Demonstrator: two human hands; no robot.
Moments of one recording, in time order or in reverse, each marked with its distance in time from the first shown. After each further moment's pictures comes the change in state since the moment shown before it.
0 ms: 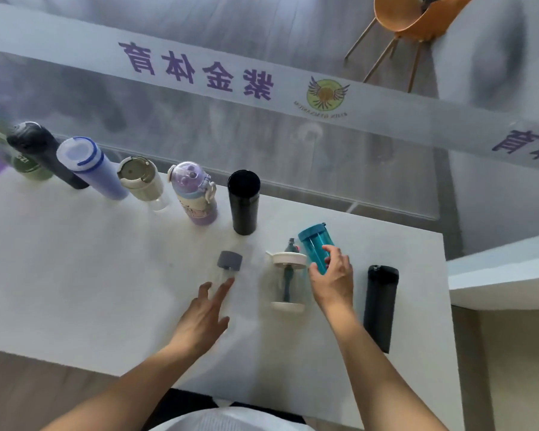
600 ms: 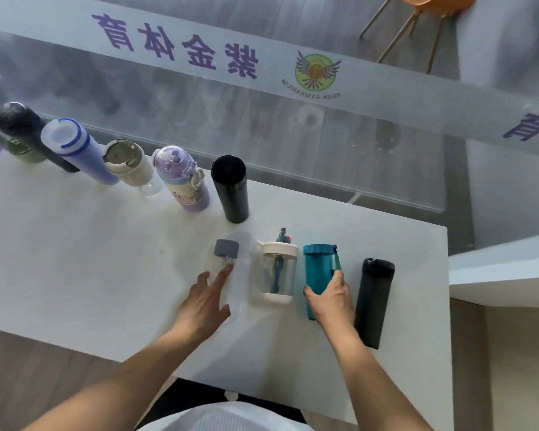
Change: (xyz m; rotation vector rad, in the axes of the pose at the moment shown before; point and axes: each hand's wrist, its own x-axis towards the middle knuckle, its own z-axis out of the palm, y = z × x) left_hand 0.007 0.034 0.012 -0.011 -0.012 -0.078; right_hand -0.015 0.057 -0.002 -0.190 -0.278 0.260
